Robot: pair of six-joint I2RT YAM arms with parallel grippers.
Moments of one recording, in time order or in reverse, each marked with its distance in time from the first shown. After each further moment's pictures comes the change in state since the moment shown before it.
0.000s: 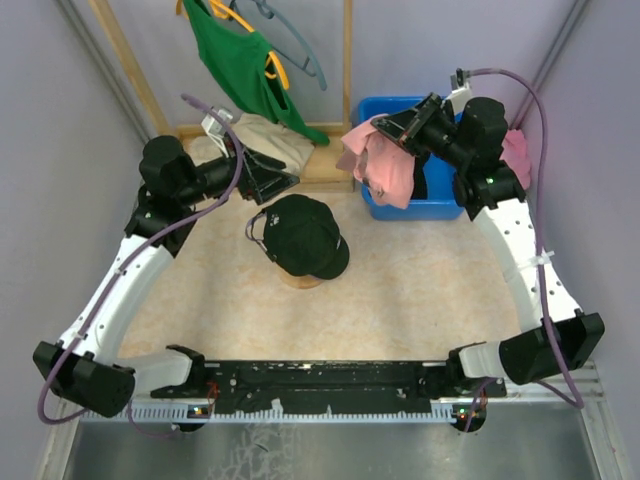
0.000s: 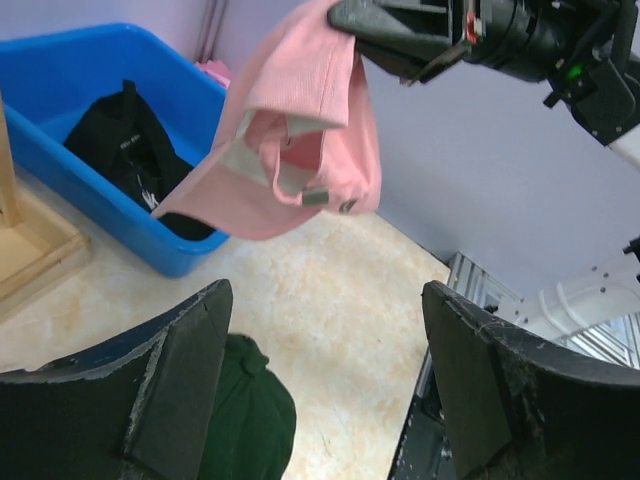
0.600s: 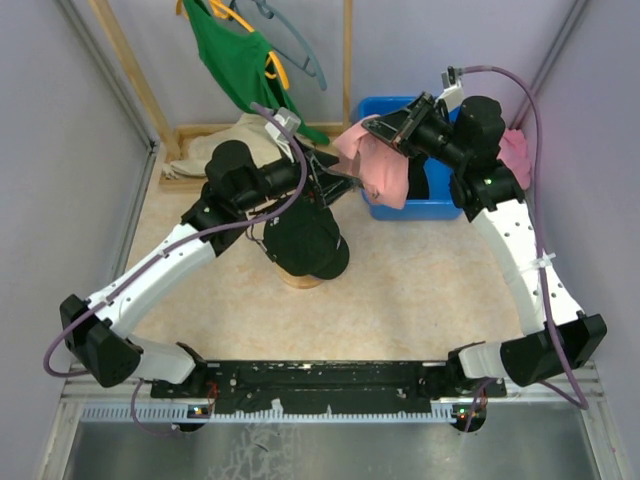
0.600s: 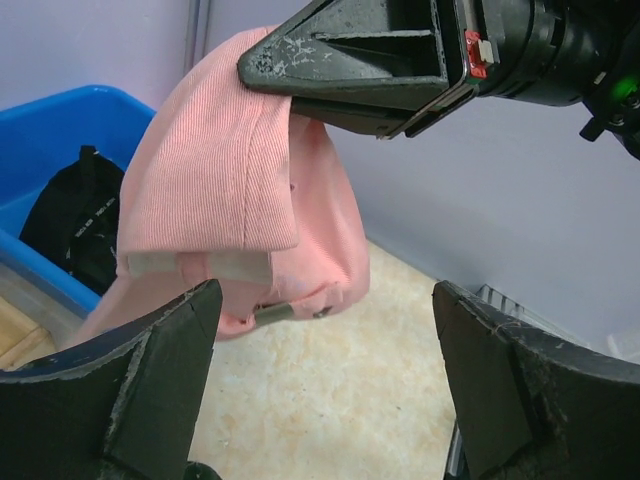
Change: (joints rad) left arm -0.348 0.175 0.068 0.167 -0.349 0.099; right arm 0.057 -0.004 0.033 -0.024 -0.028 0.011
